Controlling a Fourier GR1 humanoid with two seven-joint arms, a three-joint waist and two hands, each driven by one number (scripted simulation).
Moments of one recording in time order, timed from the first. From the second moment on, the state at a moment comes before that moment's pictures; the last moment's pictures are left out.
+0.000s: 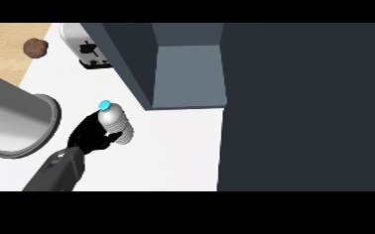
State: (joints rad) left arm -0.52 0.24 0.33 -0.23 0.06 -0.73 -0.51; right arm 0.59 -0.02 0.20 -2.16 -0.24 0.30 -0.15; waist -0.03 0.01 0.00
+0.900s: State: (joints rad) left arm -0.42 0.18 0.39 -0.32 0.14 -0.58 -0.63; right arm 0.64 -0.04 0.19 -2.16 -0.24 0.32 -0.19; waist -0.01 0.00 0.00
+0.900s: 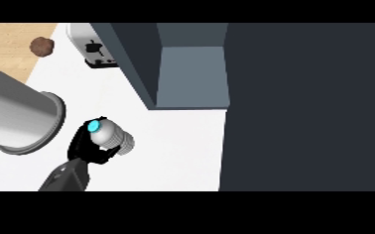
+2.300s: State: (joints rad) left arm -0.16 0.00 0.06 -1.19 0.45 -0.27 -0.24; right arm 0.61 -0.04 0.22 -2.15 -0.24 0.29 -0.17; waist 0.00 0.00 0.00
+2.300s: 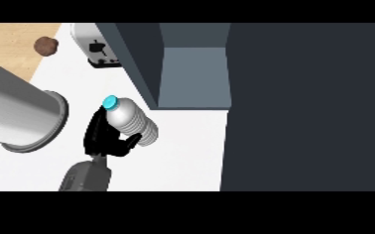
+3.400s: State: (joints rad) left arm -0.37 0.04 -0.22 -1.24 0.34 0.35 -0.16; right arm 0.56 -0.03 0.25 -2.12 -0.24 0.27 -0.15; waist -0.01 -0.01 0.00
